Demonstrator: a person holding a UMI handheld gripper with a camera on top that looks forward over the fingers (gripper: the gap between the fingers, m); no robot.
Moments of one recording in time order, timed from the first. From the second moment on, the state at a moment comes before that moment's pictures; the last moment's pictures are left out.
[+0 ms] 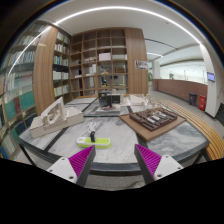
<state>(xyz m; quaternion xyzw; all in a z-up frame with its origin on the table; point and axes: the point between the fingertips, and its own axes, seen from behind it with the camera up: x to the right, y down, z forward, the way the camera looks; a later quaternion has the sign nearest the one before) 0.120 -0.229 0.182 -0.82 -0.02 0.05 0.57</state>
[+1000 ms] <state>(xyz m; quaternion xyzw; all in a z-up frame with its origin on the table) -0.032 0.039 0.021 -0.86 -0.09 0.05 0.50</state>
